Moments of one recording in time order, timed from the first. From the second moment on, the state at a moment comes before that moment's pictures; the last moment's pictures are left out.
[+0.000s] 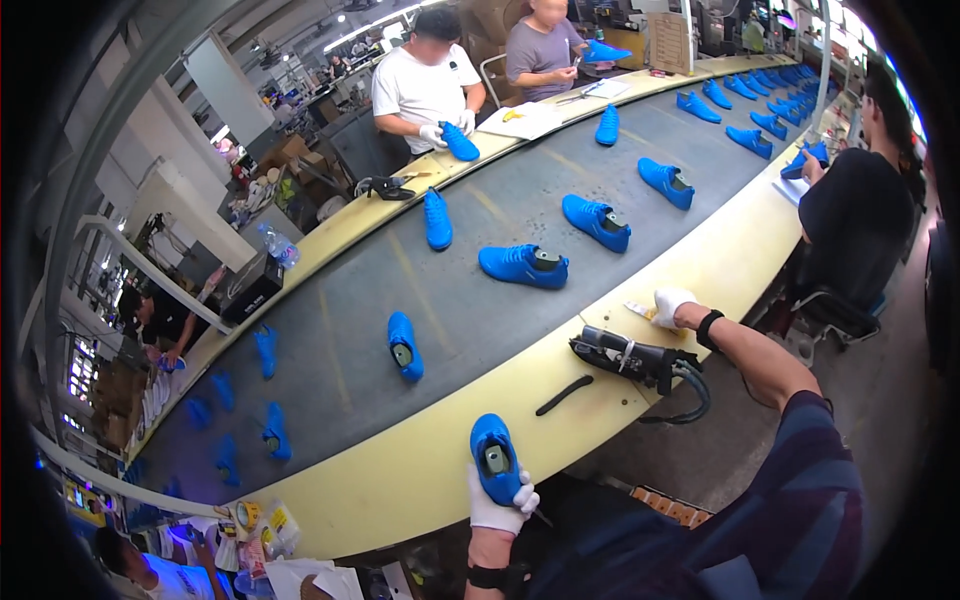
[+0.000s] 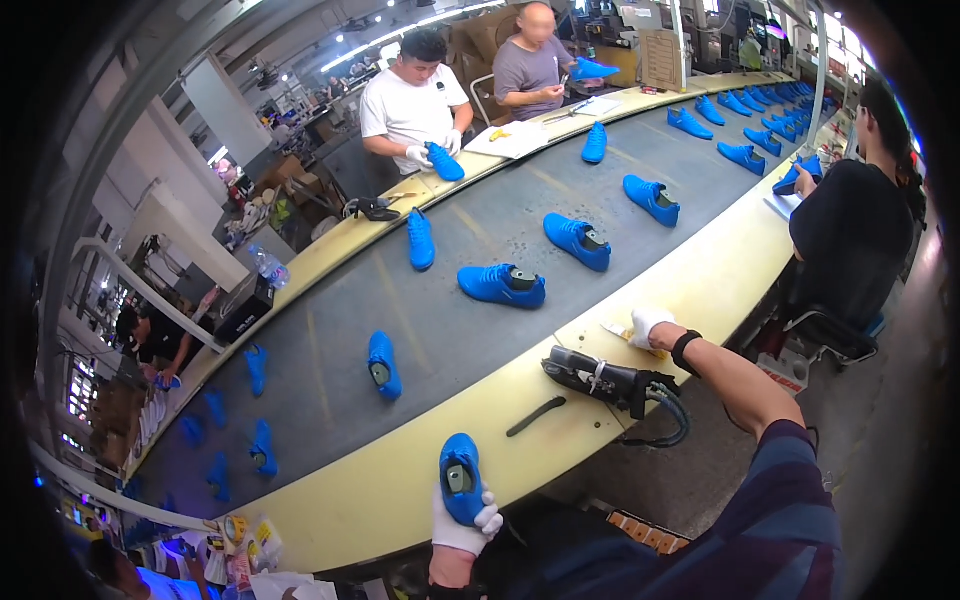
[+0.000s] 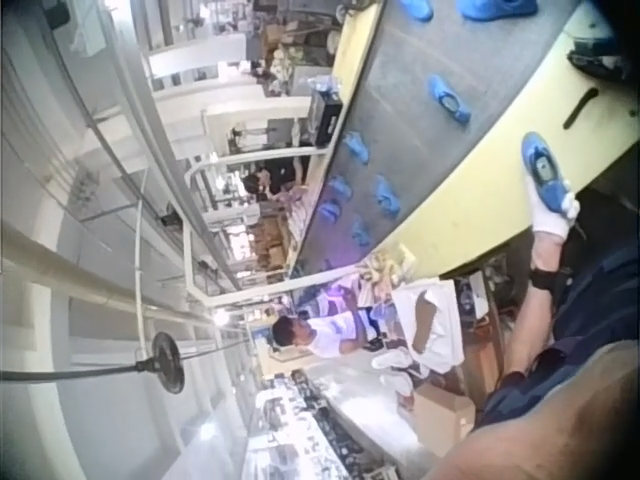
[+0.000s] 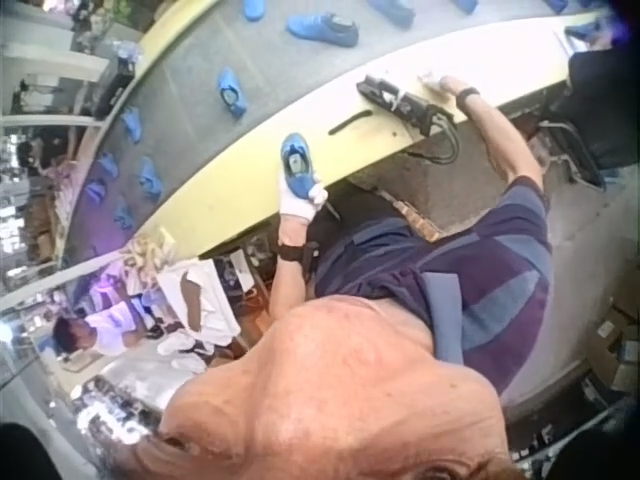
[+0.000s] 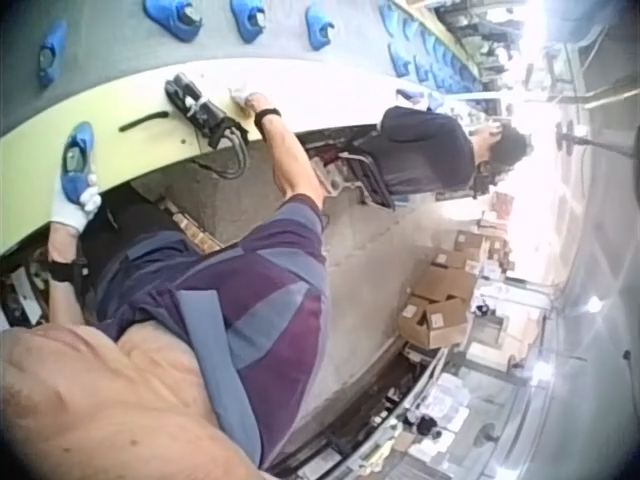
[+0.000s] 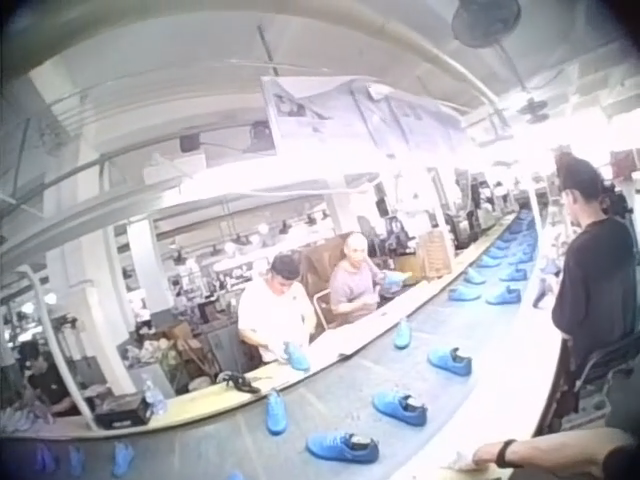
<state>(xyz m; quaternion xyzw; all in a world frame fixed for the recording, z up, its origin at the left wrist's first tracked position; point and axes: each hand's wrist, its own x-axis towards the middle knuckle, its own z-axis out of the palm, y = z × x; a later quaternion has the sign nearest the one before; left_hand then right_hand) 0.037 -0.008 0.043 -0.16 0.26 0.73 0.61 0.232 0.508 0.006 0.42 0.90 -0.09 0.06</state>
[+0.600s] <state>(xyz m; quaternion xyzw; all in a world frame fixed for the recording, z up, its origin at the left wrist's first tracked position) 0.048 -0.018 0.010 -0.19 0.23 0.73 0.62 0.238 0.499 0.008 0.39 0.91 -0.11 -0.07</state>
